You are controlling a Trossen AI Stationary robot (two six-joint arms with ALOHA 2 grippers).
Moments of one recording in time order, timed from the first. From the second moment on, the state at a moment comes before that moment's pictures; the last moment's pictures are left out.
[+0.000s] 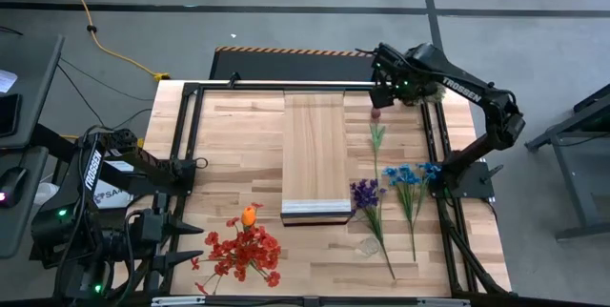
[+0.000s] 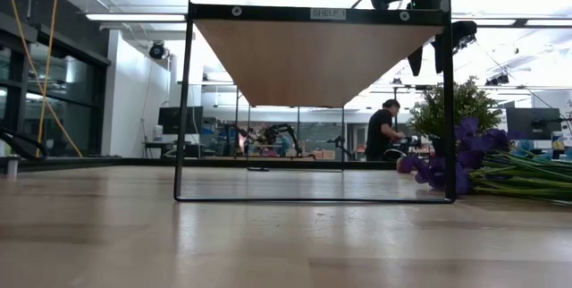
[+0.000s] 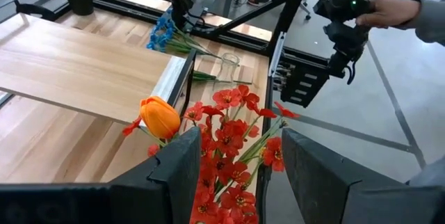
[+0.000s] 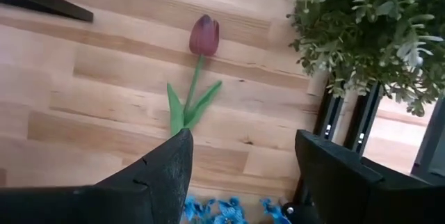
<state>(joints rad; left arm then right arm) -1.27 1.58 2.02 -1.57 -1.06 -1.36 -0.69 1.53 1.52 -1.47 0.19 0.66</state>
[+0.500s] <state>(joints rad) -1.27 1.58 2.02 -1.57 -1.06 -1.36 -0.68 1.45 1.17 -1.23 0.08 0.72</state>
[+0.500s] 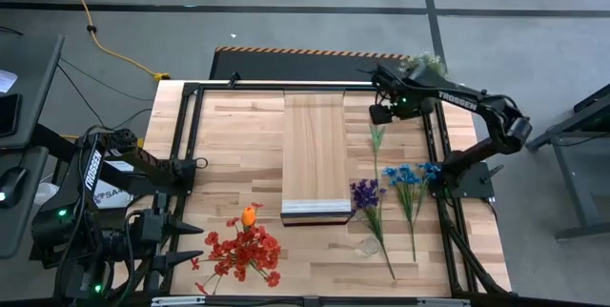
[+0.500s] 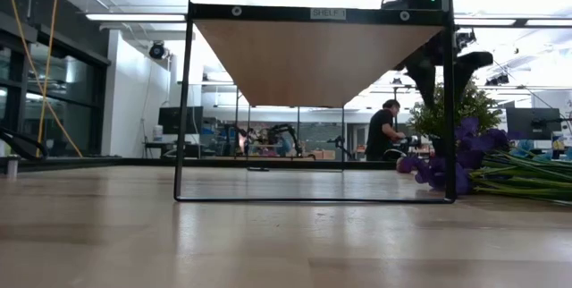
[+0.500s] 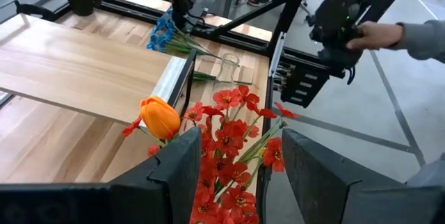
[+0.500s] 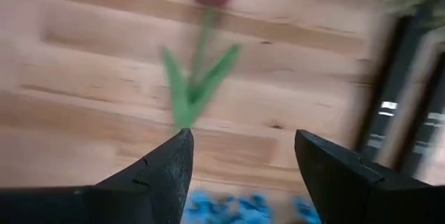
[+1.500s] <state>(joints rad) -1.27 1.58 2.02 -1.57 -1.09 -1.37 -0.57 1.45 0.86 -0.78 -0.03 0.92</state>
